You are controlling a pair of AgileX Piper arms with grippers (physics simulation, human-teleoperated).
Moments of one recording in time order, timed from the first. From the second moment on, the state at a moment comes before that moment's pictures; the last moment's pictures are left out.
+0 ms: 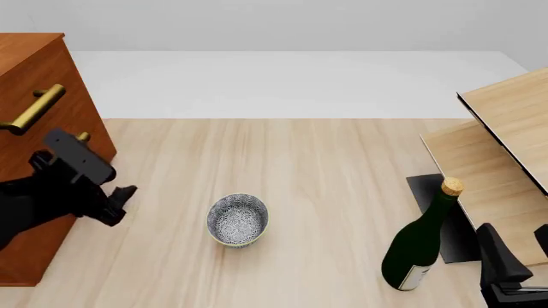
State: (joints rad) left arm -0.11 1.06 -0.59 0.24 0.59; right arm 0.01 0.01 0.00 0.01 0.05
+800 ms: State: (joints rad) left arm -0.02 0.93 -0.55 0.07 1.08; right arm 0.01 0.01 0.00 0.01 0.05
